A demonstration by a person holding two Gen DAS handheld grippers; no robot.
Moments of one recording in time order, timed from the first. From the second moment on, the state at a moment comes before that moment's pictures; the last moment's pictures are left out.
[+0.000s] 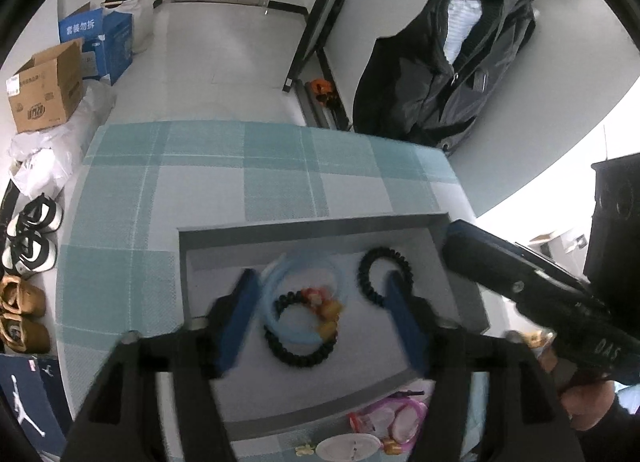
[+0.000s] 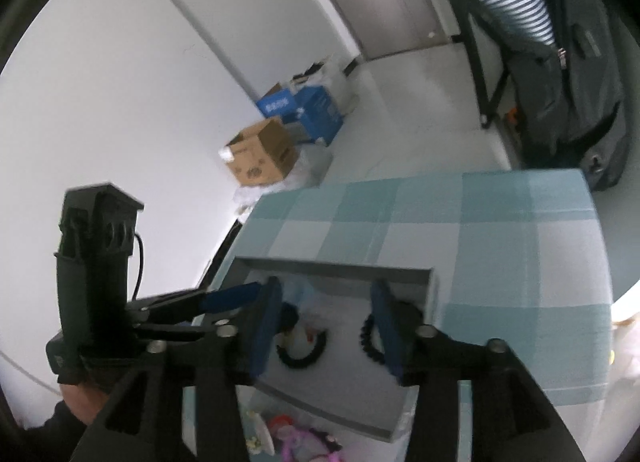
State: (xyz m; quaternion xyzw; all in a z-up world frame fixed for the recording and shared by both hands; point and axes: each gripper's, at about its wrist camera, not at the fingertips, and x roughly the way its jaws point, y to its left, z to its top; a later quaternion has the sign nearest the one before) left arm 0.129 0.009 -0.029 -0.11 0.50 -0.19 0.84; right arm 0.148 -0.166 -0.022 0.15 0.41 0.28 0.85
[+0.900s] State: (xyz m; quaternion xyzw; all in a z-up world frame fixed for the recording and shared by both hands) left arm 0.058 0.028 0.000 -0.08 0.41 -0.11 0.90; right arm 0.074 -0.195 -0.003 0.15 0.36 0.25 0.89
